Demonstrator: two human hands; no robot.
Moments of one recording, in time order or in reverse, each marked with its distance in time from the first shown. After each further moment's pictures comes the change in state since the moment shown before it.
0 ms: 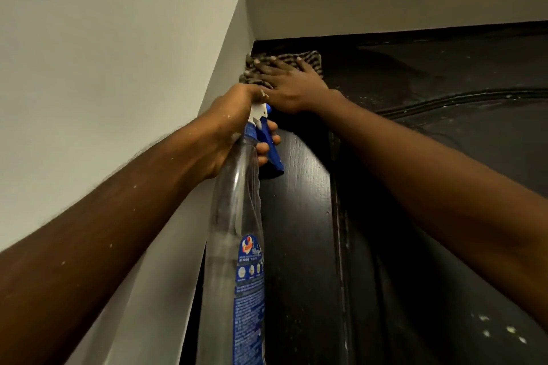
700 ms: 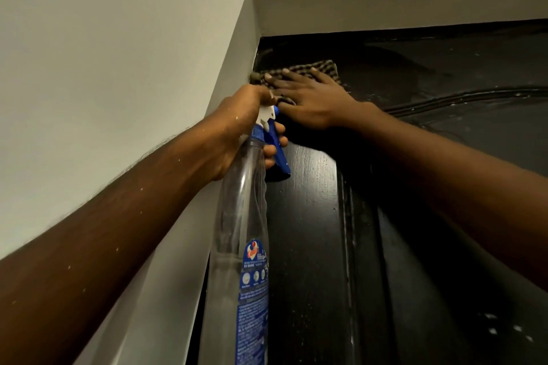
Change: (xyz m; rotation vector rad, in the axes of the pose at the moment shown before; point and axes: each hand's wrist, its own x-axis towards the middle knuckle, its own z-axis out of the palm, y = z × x) left_hand 0.002 0.014 -0.014 0.008 -0.036 -0.030; right_hand -0.021 0.004 -0.009 -0.030 -0.028 -0.086
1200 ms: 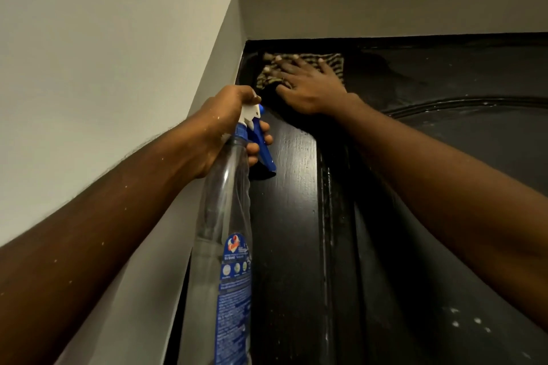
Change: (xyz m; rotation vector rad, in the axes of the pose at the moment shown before) left_hand 0.002 0.004 0.003 -0.020 -0.010 0.007; right_hand 0.013 0.026 -0.008 0.000 0.056 0.206
